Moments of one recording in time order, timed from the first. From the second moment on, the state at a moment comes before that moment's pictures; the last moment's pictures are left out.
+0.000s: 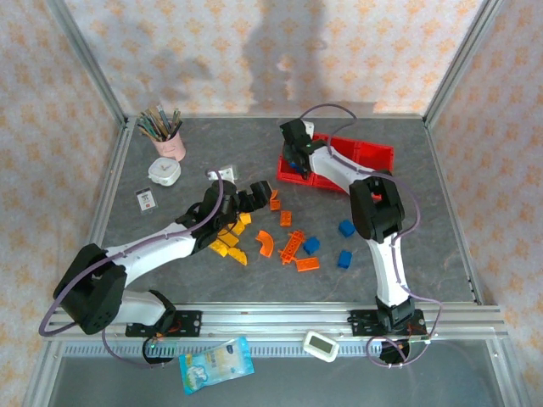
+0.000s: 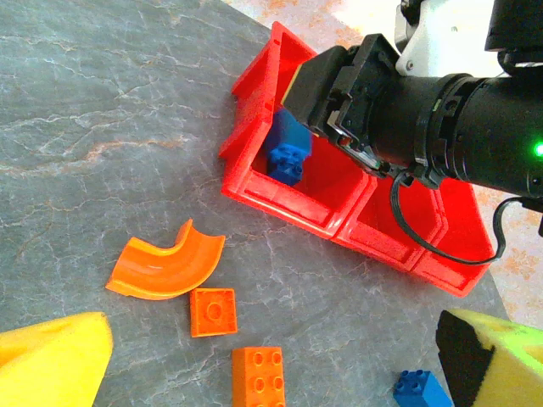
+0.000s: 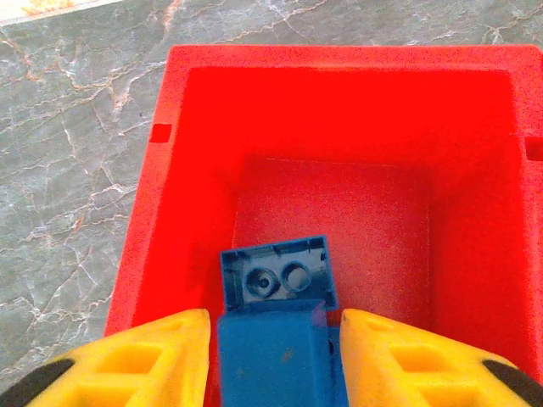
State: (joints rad) left arm -0.59 1.33 0.70 0.18 -0.13 -0.79; right arm 0.50 2.20 1.78 -0.44 0.29 0.54
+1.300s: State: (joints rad) left arm -0.84 1.24 0.61 0.17 -0.11 -0.85; right arm 0.49 1.32 0.78 -0.43 0.34 0.76
